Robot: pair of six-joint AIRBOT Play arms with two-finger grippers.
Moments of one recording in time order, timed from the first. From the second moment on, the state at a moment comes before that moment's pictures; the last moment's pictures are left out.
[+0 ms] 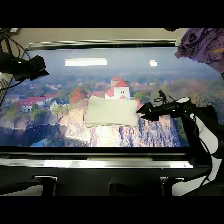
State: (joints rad) left arm -0.04 -1.42 1.81 1.30 -1.38 -1.81; right arm -0.12 -1.75 1.11 -0.53 1.19 1.11
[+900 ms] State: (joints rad) left arm -0.04 -1.42 1.81 1.31 -1.38 -1.81; right arm -0.15 -1.72 1.38 -0.51 1.09 1.28
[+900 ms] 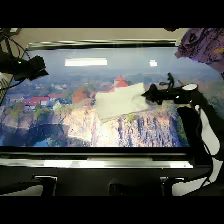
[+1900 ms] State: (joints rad) left arm -0.03 -1.42 1.81 1.31 -1.38 -1.83; right arm -0.57 -1.51 1.71 -1.08 1.13 1.95
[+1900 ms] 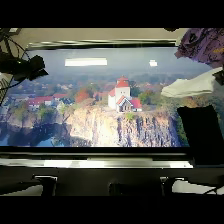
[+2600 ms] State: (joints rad) left arm -0.02 -1.42 1.81 1.31 -1.38 -1.84; right arm -0.57 -1.39 1.70 -1.56 1.50 2.20
